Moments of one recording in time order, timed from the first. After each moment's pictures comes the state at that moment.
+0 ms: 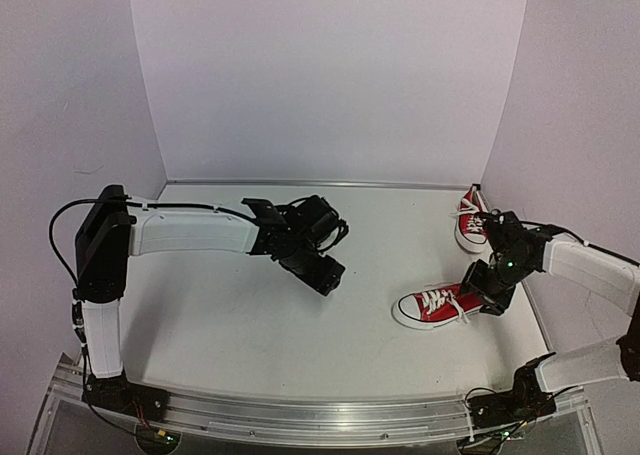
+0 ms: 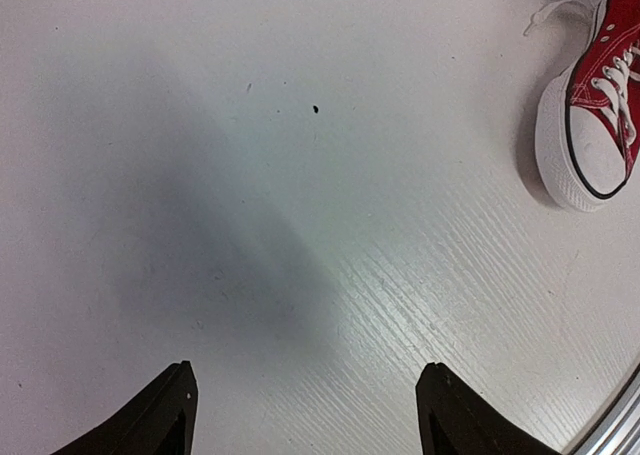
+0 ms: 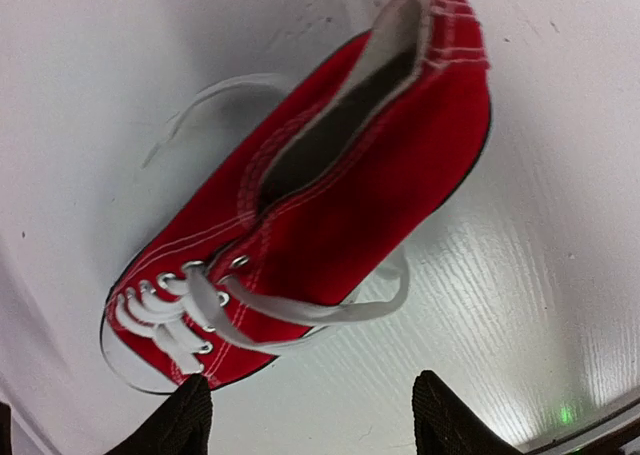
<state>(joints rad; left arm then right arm) -1.03 1.97 1.55 -0.60 -0.11 -0.28 0.28 1.21 0.78 -0.83 -0.06 0.87</state>
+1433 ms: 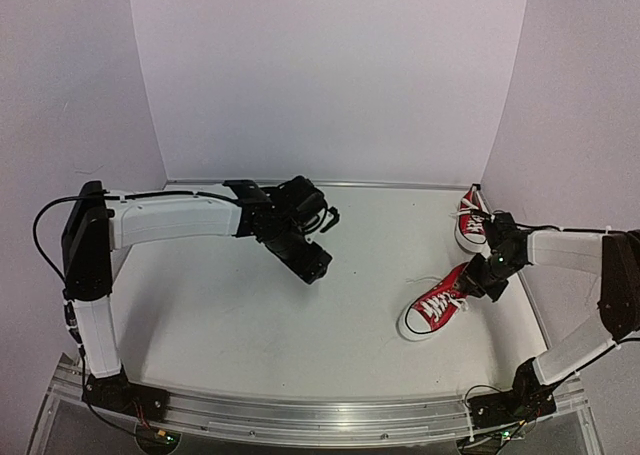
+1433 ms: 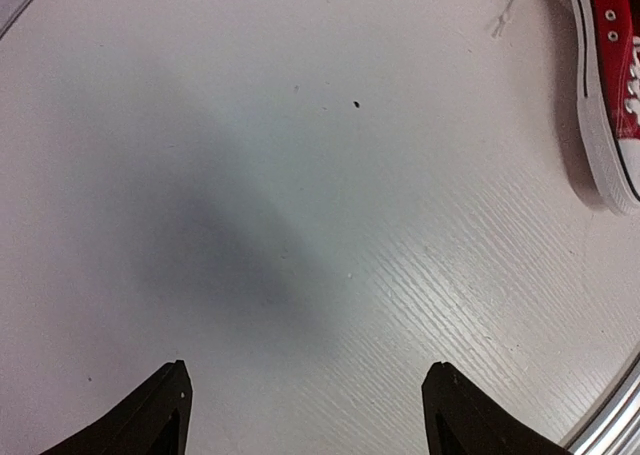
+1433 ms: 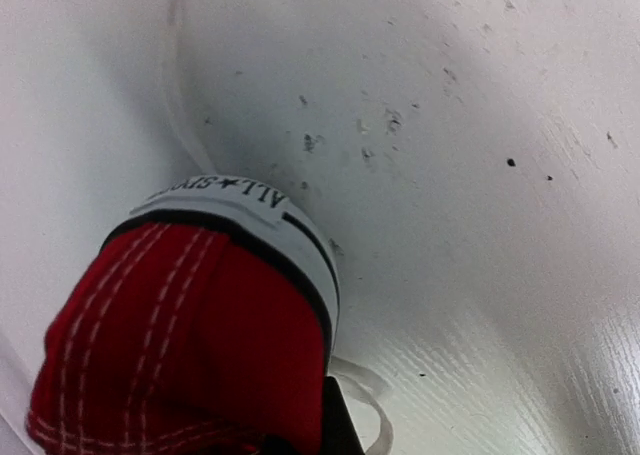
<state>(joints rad) -0.98 1.91 1.59 -0.72 -0.11 -0.14 0.14 1.45 0.75 -0.52 -0.07 0.92</state>
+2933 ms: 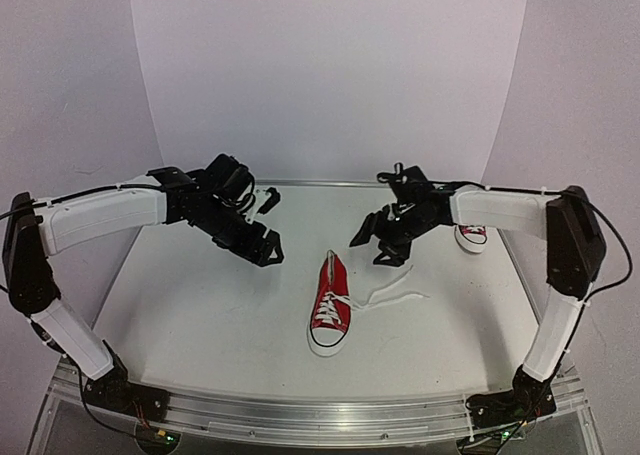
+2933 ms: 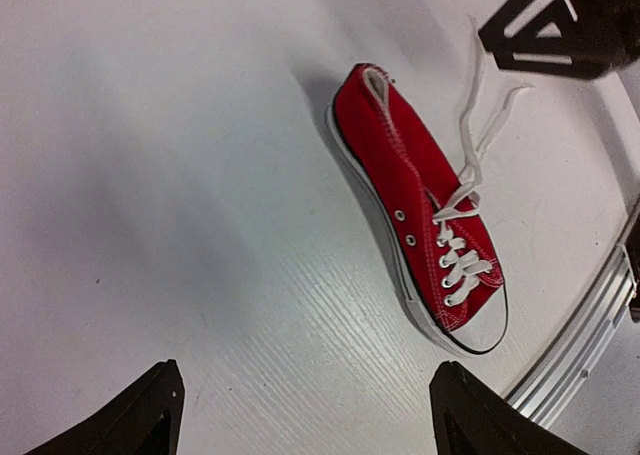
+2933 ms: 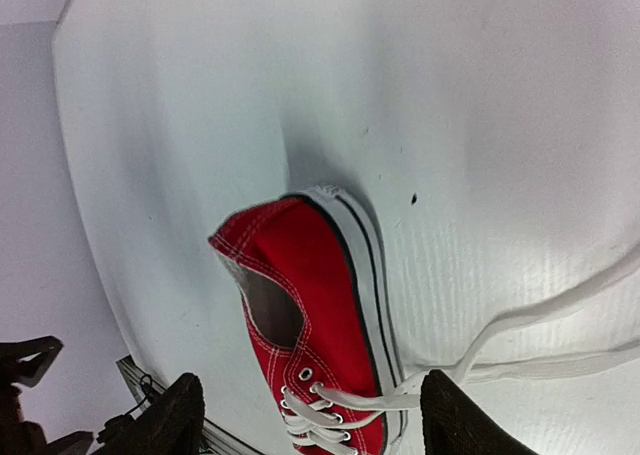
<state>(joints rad) -0.77 1.57 1.31 -0.71 0.14 -0.21 0.60 1.87 1.38 -0.50 -0.35 0.94</state>
